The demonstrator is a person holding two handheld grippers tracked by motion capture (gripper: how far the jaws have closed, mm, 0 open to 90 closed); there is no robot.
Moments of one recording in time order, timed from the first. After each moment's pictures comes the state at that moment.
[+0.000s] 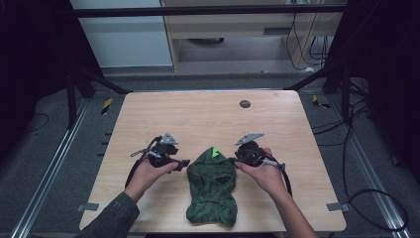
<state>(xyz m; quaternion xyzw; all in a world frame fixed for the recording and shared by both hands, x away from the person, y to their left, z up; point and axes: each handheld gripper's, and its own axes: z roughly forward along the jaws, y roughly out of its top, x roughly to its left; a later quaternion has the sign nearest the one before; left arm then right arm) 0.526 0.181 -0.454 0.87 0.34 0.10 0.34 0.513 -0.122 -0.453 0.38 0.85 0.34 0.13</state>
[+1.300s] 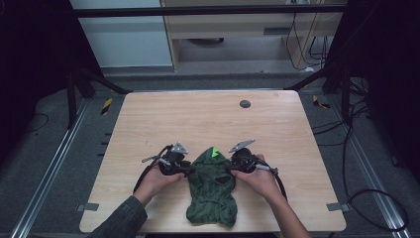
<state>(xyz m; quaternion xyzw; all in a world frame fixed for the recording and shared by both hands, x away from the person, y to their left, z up) 0.522 0.162 -0.487 0.89 0.32 0.06 0.33 0.515 -0.108 -0.488 0.38 0.86 0.32 0.10</state>
